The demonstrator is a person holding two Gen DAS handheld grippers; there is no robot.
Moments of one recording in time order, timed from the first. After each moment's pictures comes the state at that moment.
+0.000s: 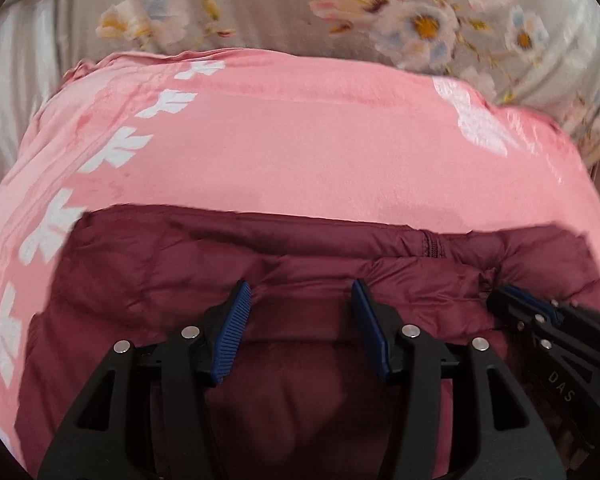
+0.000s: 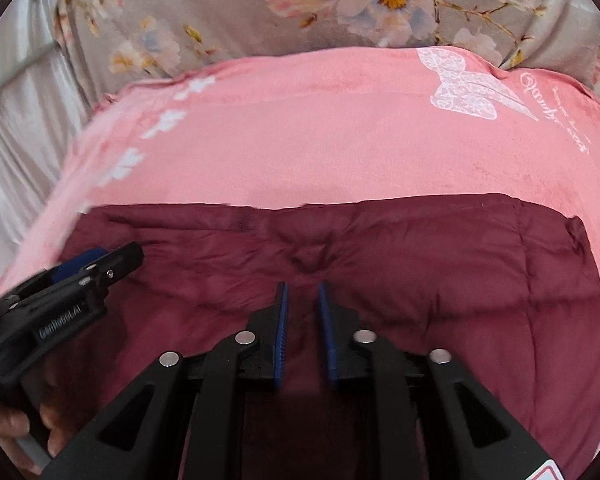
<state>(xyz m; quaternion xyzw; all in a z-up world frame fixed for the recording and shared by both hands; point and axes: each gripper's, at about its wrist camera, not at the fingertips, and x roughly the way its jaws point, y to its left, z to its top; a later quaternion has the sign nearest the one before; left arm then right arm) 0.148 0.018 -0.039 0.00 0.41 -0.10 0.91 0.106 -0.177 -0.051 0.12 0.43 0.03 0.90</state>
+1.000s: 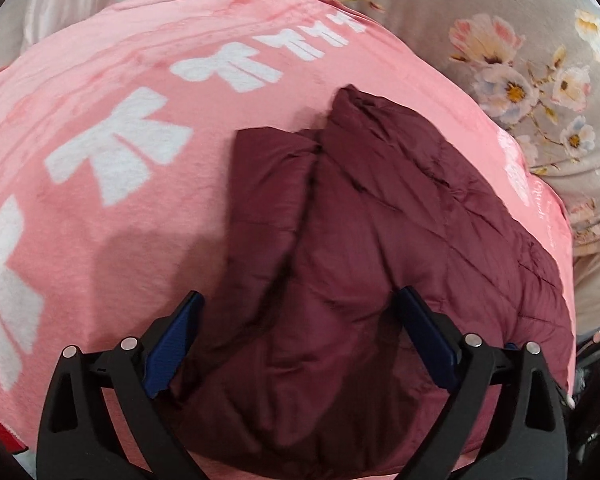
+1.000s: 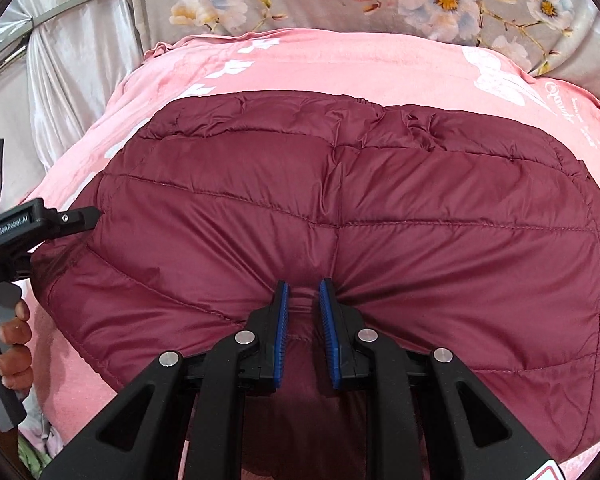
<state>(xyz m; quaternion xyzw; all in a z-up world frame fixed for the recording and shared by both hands) 0.075 0.189 -0.067 -0.17 0.48 -0.06 0.86 0.022 -0.092 -0.082 0.06 0.44 0.06 0.89</state>
